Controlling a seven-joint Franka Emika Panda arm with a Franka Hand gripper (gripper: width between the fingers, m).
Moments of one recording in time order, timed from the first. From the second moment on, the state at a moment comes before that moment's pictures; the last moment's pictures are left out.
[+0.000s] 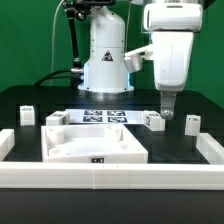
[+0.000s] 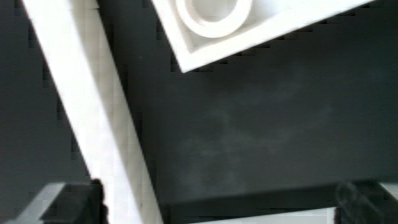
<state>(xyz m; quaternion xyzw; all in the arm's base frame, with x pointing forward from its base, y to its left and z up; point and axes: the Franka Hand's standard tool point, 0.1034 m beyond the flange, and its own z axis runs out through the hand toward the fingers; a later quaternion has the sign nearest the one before) 0.590 0.057 0.090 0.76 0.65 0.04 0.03</state>
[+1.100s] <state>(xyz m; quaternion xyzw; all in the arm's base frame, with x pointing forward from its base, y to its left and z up) 0.556 -0.018 0.076 0.64 0.77 0.02 0.04</state>
